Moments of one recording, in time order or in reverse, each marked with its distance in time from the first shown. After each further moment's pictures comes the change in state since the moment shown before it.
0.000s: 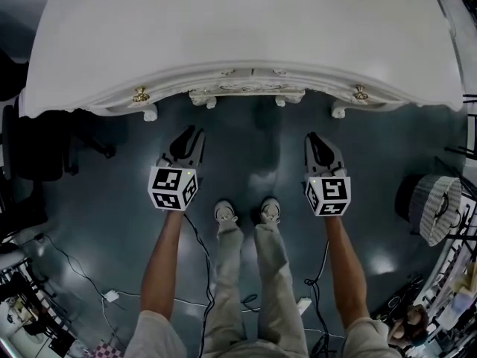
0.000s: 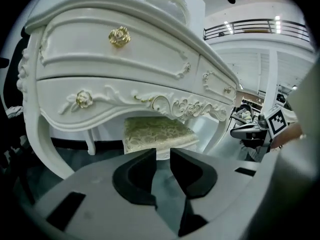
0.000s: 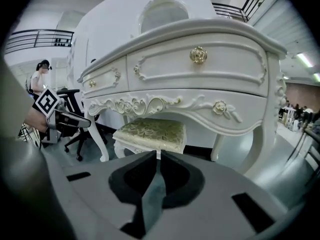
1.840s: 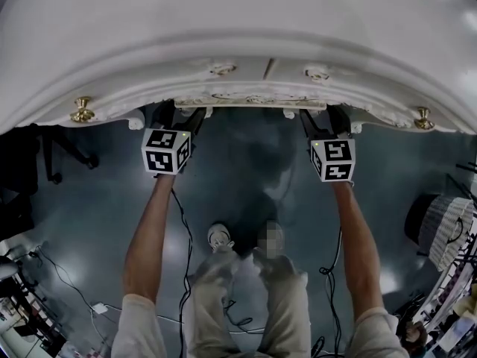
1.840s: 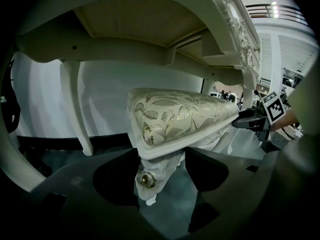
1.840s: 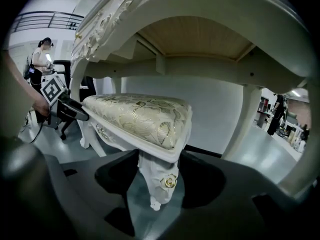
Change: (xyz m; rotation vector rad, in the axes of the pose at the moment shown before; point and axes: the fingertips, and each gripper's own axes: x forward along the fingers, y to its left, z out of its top) left arm 0.162 0.094 -0.070 0.078 0.049 0.032; right arm 0.185 -0.053 -0.057 -0.166 -0.001 0.015
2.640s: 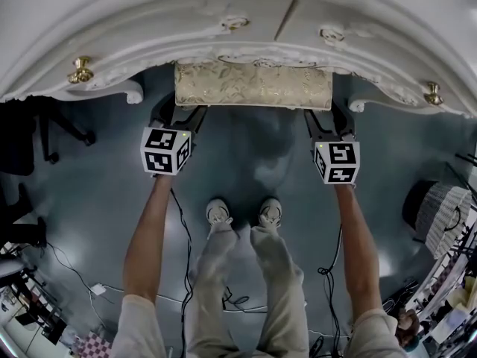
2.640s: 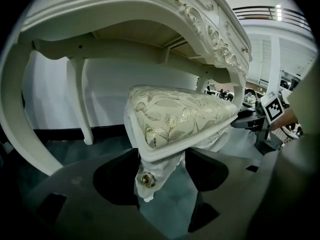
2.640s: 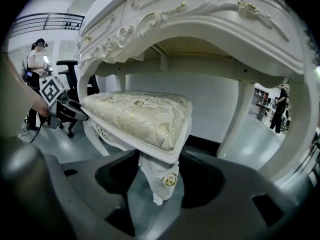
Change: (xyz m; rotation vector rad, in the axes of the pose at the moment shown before) left arm -0.046 -0.029 -0.038 -0.024 0.043 -0.024; right arm -0.051 0.028 -0.032 0.028 0.070 0.018
